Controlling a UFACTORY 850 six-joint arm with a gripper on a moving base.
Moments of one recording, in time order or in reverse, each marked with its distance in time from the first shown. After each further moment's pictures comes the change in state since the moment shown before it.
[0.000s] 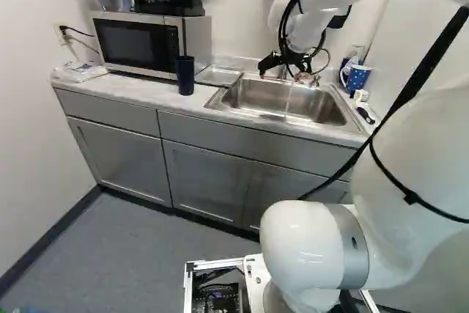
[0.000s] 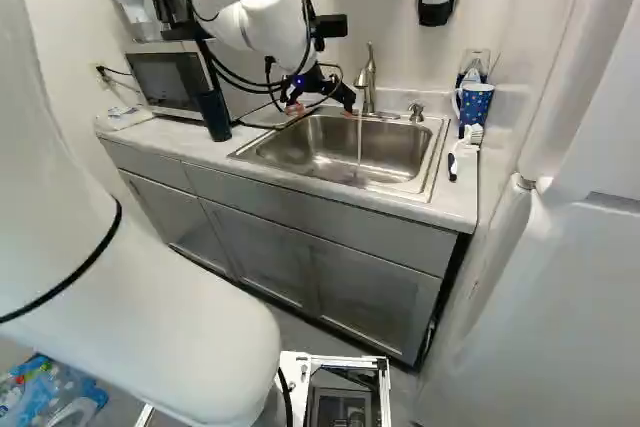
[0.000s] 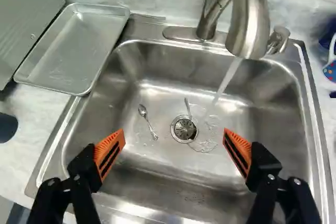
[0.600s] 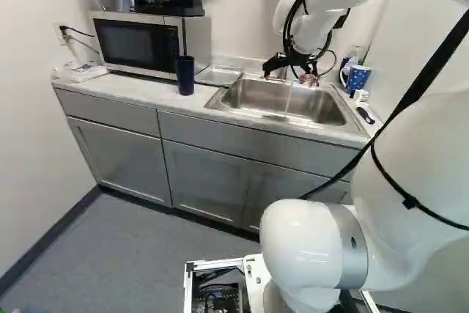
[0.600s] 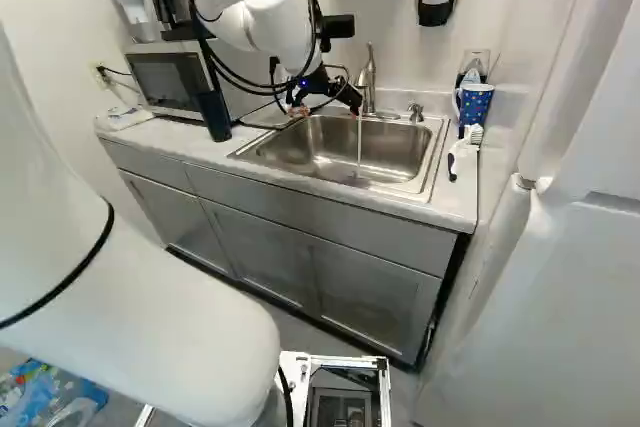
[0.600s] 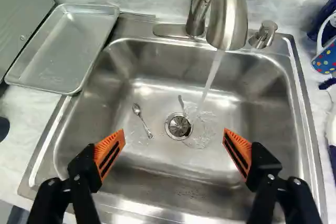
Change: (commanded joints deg) arm -1.2 0.7 0.6 0.0 0.0 0.0
